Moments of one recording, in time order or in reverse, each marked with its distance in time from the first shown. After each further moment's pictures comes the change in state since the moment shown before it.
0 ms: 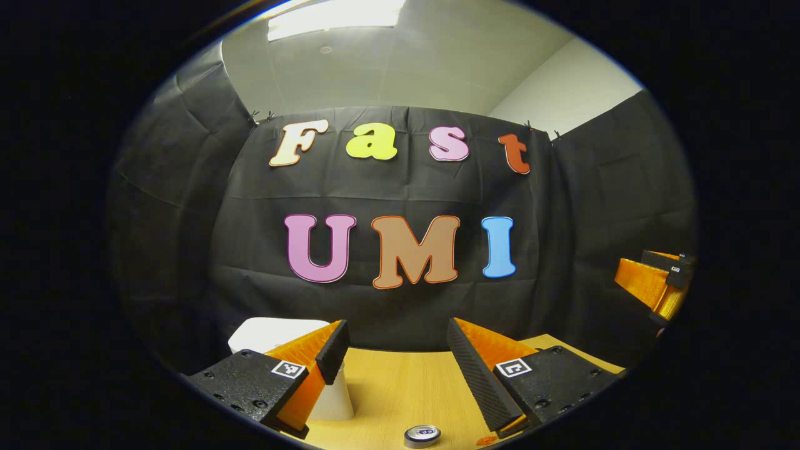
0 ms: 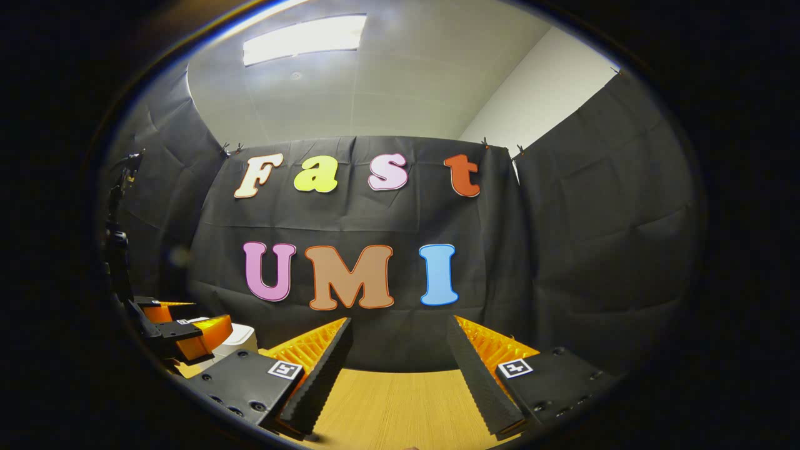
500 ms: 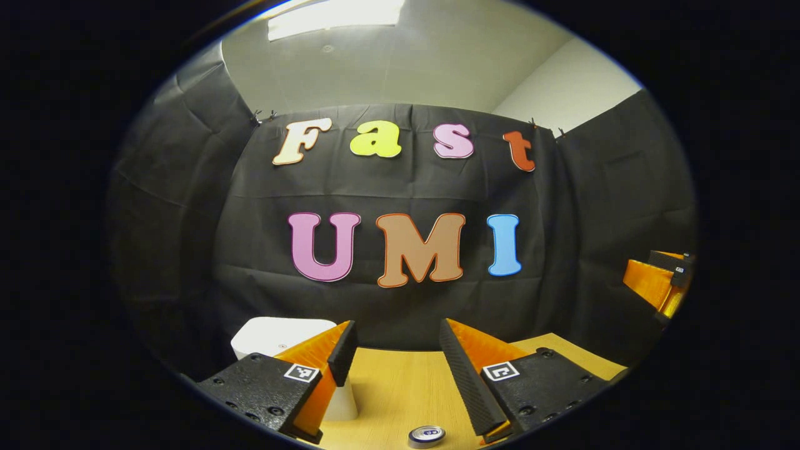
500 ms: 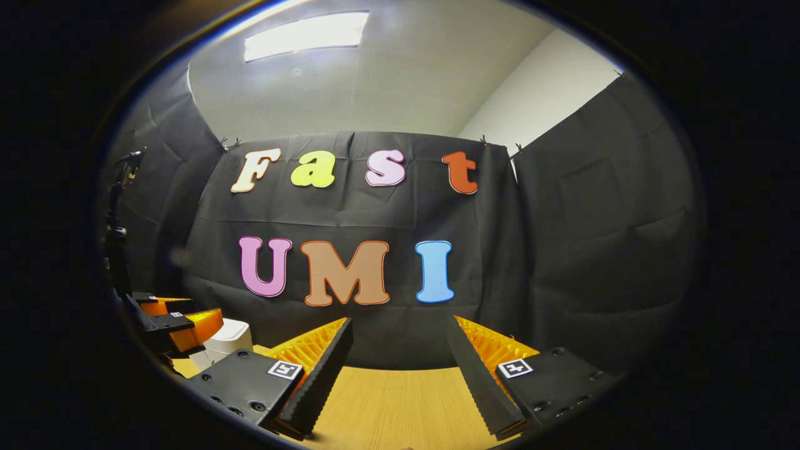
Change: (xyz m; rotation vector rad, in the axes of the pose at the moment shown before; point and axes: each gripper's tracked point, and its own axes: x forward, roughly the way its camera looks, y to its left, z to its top) left arm 0.008 0.013 -0.004 0.001 0.014 0.029; right arm 0.003 -0.002 -0.005 -0.007 0.017 -0.010
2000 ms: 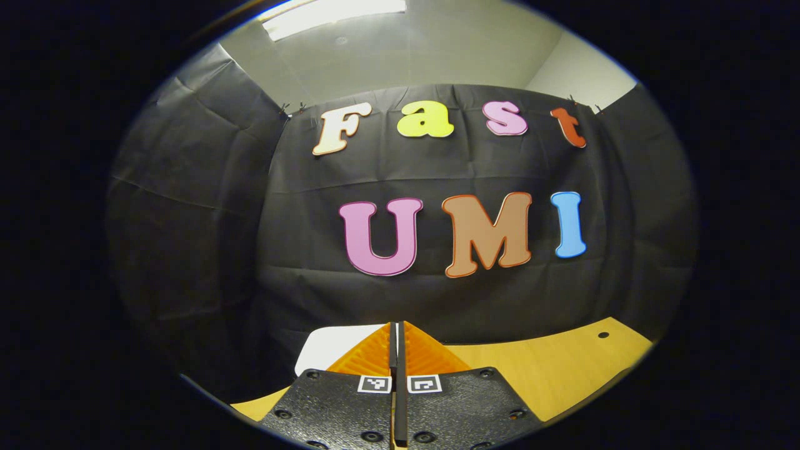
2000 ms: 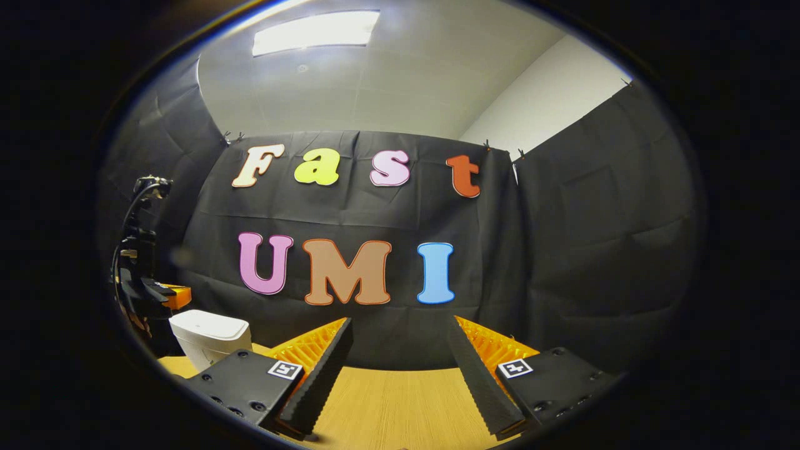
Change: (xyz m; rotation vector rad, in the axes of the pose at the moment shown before) left arm 0.054 0.144 -0.028 0.081 0.104 0.207; right arm -0.005 0.029 -0.006 -0.032 -0.001 -0.040
